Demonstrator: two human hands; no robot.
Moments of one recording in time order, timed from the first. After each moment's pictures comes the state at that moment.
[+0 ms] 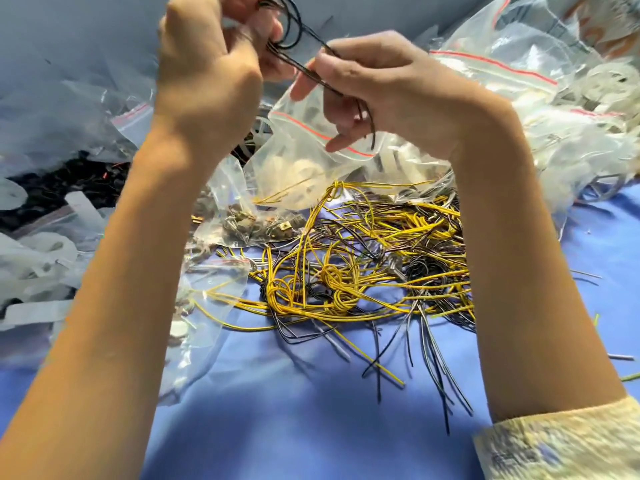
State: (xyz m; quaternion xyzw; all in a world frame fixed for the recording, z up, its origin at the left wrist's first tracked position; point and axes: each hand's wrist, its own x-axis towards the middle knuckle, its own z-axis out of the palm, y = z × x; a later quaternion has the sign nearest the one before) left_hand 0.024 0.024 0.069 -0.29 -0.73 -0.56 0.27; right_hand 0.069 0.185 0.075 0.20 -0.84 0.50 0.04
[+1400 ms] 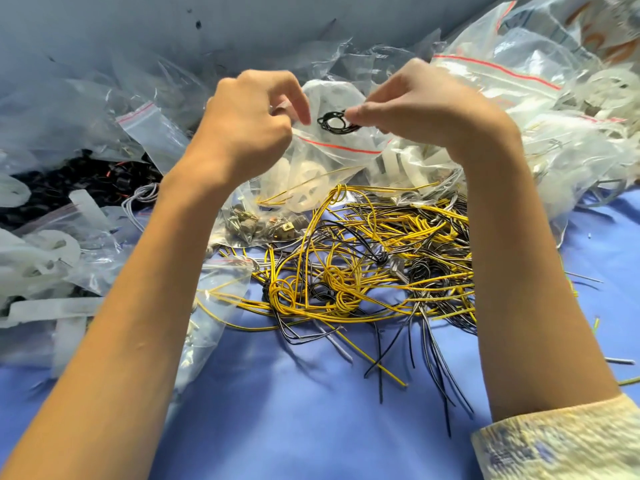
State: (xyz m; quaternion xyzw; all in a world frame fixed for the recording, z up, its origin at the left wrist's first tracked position) left_hand 0.013 0.024 0.049 -0.26 -0.88 -0.36 0.14; right_hand 0.053 0.210 0.067 -0.02 -0.95 0.28 0.14
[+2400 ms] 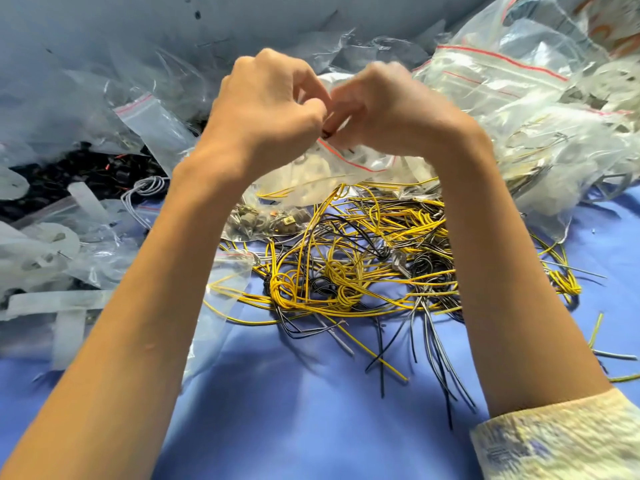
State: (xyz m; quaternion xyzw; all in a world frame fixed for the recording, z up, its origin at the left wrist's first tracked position) left_hand 0.026 0.038 0.055 -0.26 -0.88 -0.36 0.18; right_hand 0.042 0.190 0.056 0.11 -0.96 0.24 0.11
